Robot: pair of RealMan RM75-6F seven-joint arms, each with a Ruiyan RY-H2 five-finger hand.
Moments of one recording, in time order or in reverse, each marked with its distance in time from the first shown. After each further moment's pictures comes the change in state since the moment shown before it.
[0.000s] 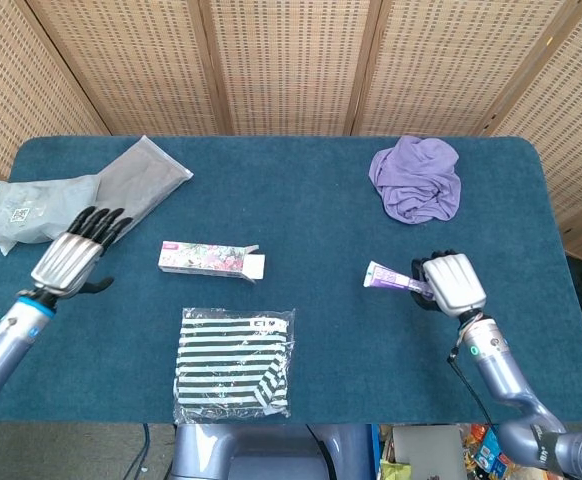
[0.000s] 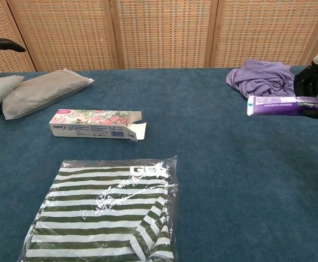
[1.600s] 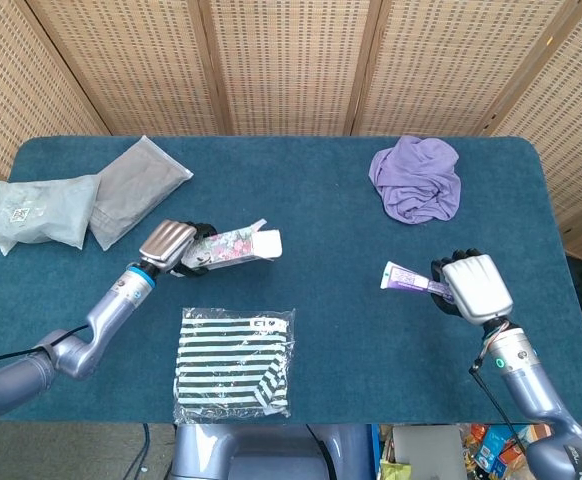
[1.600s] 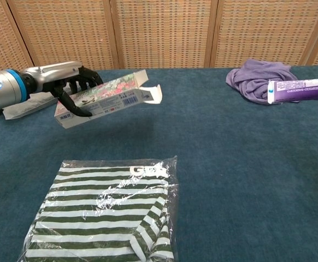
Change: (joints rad) left arm -0.266 -0.358 -0.029 0.281 -0.117 -0.140 -0.299; right arm -0.051 0.167 0.006 -0.166 -0.063 0.053 -0.079
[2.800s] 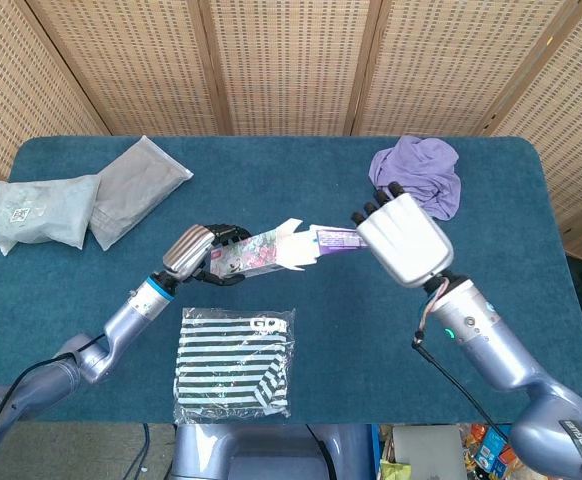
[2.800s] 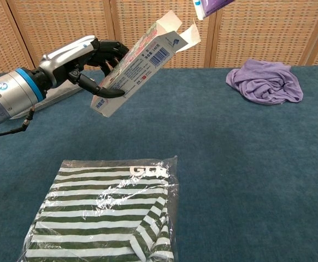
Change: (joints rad) left arm -0.028 -0.189 0.067 0.237 0.217 0.378 -0.515; right arm 0.361 0.295 0.218 -0.398 0.248 -0.159 -0.491
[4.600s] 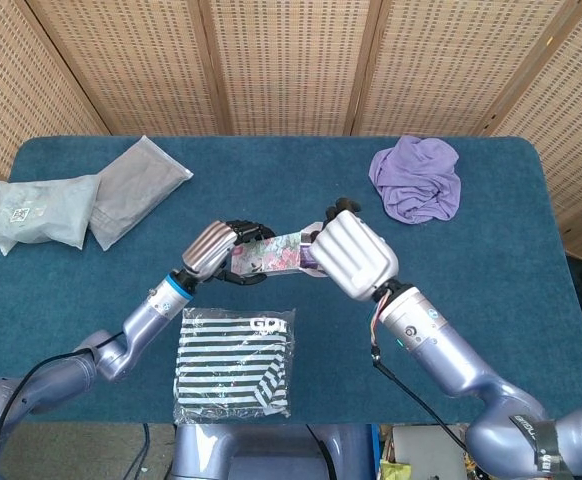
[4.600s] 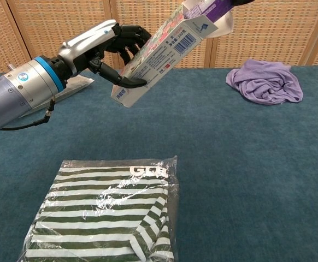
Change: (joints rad) left arm -0.064 -0.012 -0.024 -0.076 -0.030 0.022 0.125; right arm 0.315 -0.047 -0.164 -0.083 0.264 0.049 -0.331
